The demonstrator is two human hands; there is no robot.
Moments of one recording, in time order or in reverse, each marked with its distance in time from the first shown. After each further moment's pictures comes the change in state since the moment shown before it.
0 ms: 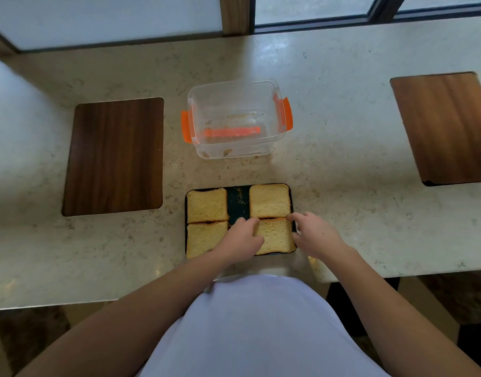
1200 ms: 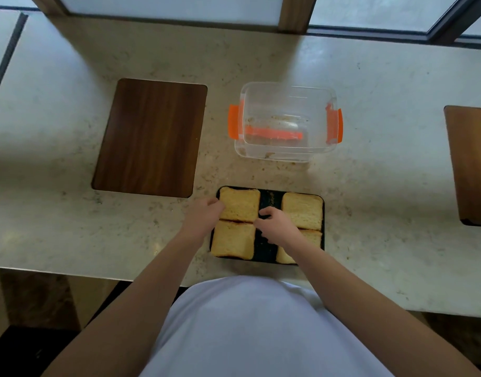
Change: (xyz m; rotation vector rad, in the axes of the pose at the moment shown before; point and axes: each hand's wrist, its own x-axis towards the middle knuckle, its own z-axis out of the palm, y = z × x) left_hand -0.025 -0.083 -0.101 -0.707 0.335 -0.405; right_hand 0.048 -0.144 0.010 0.631 -0.273 0.202
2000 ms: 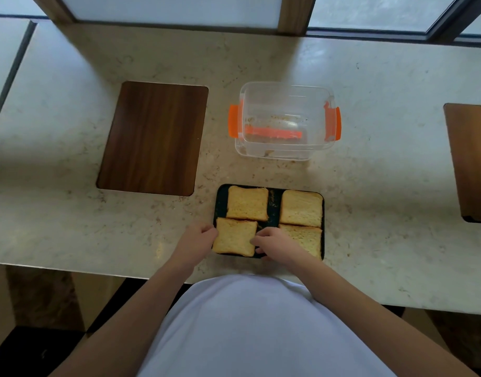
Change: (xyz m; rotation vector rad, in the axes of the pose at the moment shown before) left_hand -0.035 -0.055 -0.007 0.052 -0.073 0.015; right_hand -0.030 0.027 0.016 -0.015 -0.108 -0.009
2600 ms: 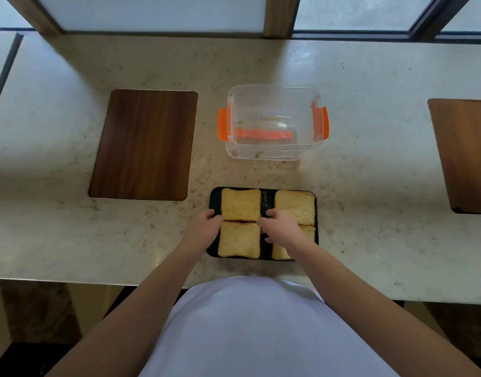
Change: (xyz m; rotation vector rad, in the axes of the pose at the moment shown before) left_hand 0.024 0.035 0.020 -0.015 0.020 -0.025; right_hand 0.004 -0.014 -0.031 0.219 0.146 0.059
